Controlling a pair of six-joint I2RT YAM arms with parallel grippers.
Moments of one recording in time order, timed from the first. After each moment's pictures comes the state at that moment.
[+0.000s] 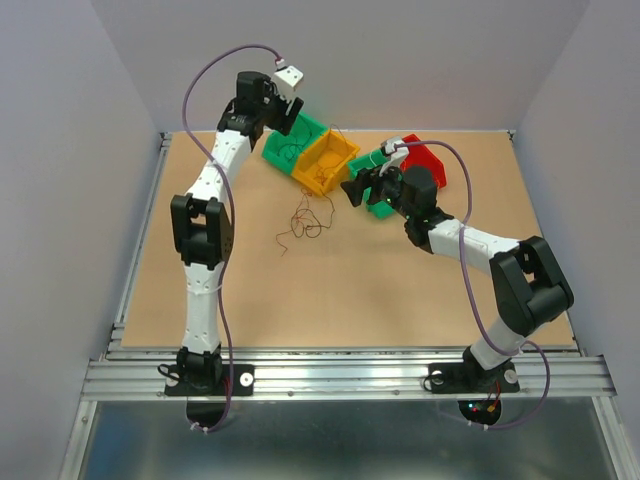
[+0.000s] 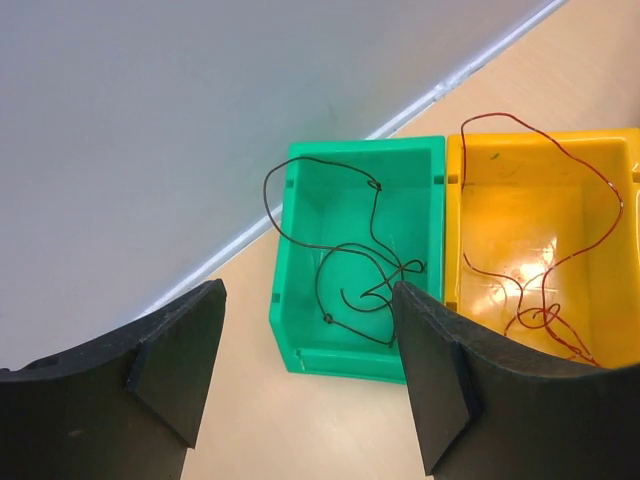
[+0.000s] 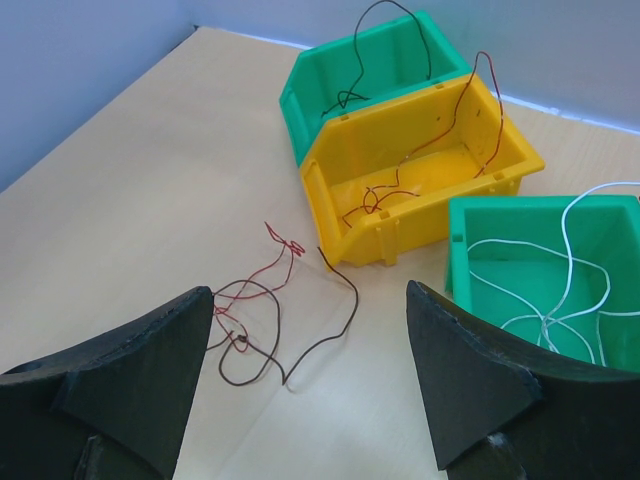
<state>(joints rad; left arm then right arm) -0.22 2.28 2.26 -0.36 0.25 0.39 0.47 1.64 0.97 0.60 -0.20 0.19</state>
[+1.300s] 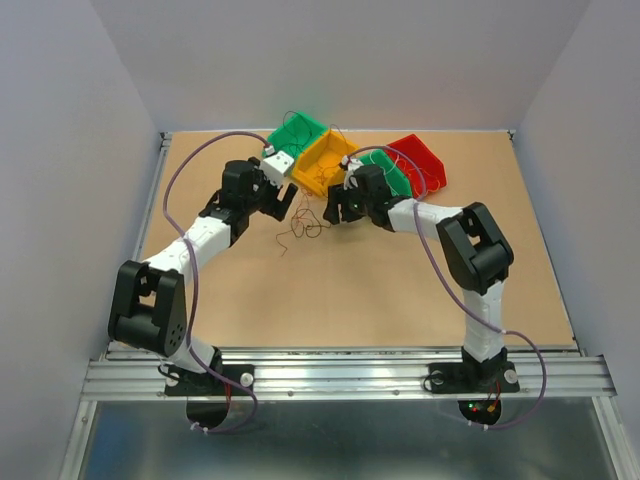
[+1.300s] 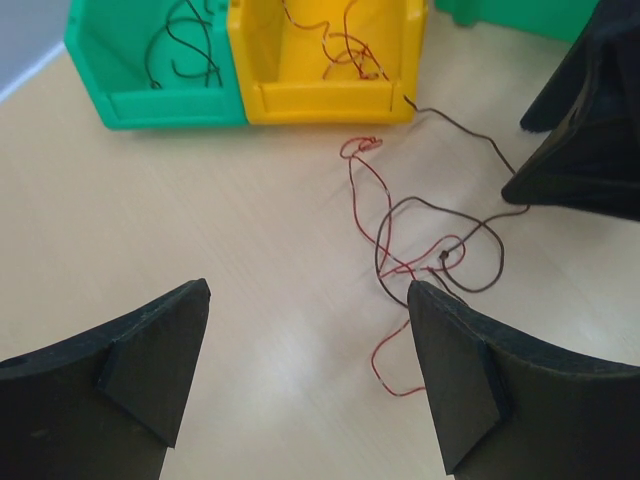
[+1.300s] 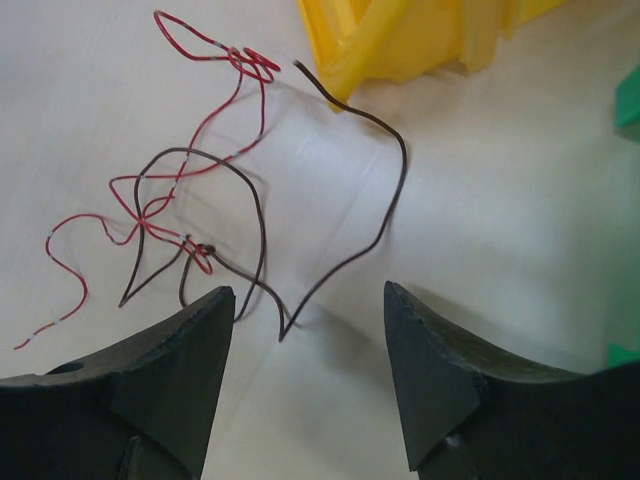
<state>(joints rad) -0.31 1.51 0.99 0.04 0.21 0.30 0.53 2.03 1.32 0.10 -0.24 0.27</state>
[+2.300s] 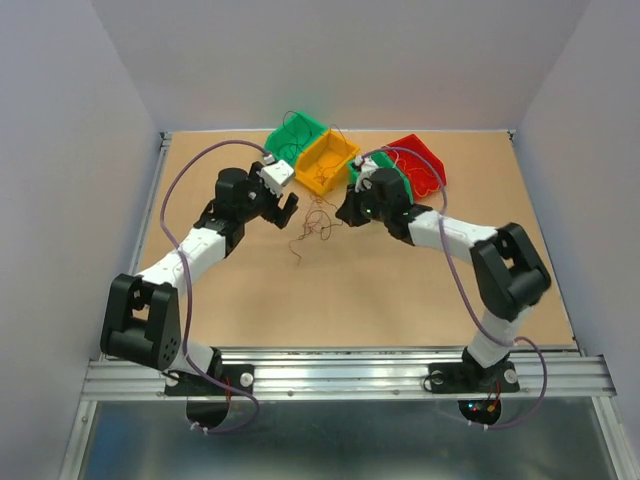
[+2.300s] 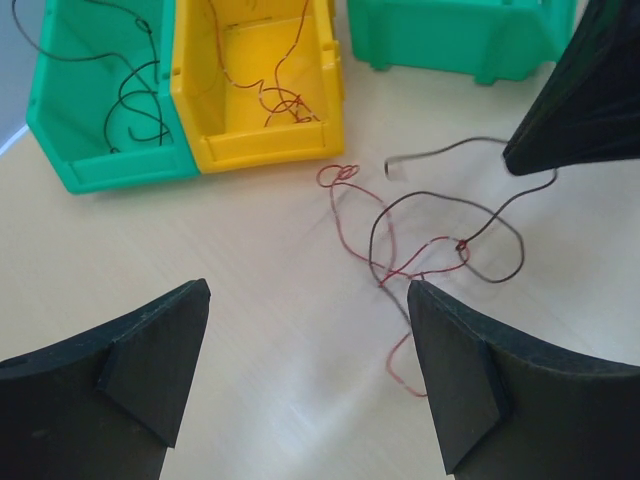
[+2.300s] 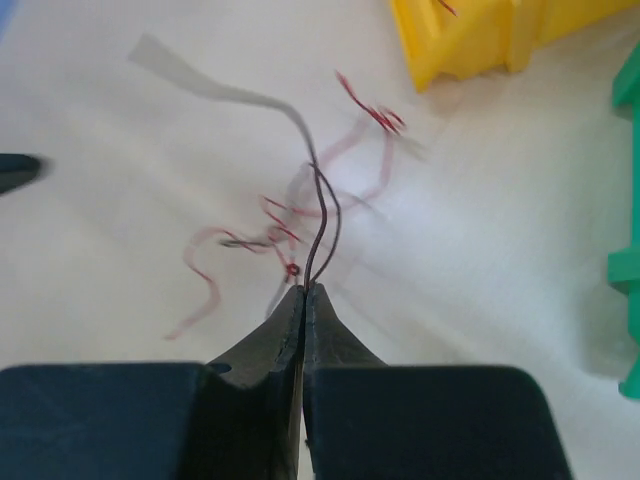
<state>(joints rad) -0.30 1.43 0.90 0.15 0.36 0.33 0.54 1.88 1.19 0.14 -0.27 0.29</state>
